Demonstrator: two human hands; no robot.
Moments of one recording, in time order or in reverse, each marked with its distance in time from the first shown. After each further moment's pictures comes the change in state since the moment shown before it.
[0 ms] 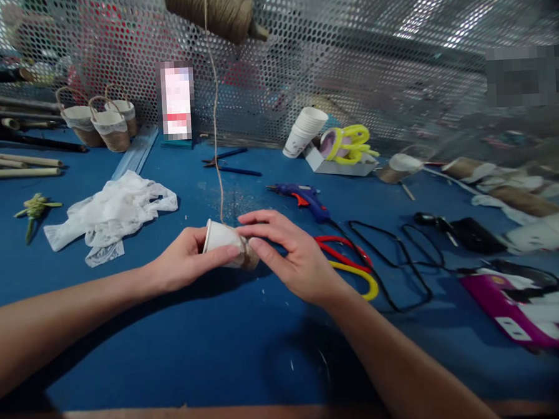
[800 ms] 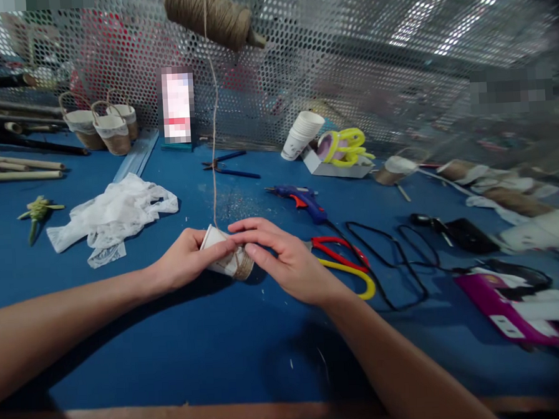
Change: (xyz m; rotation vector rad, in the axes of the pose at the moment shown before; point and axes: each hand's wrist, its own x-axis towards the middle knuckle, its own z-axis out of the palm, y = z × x) left_hand 0.002 0.002 0.005 -0.014 0.109 -0.115; right_hand 0.002 -0.005 0.001 0.081 -0.166 0.099
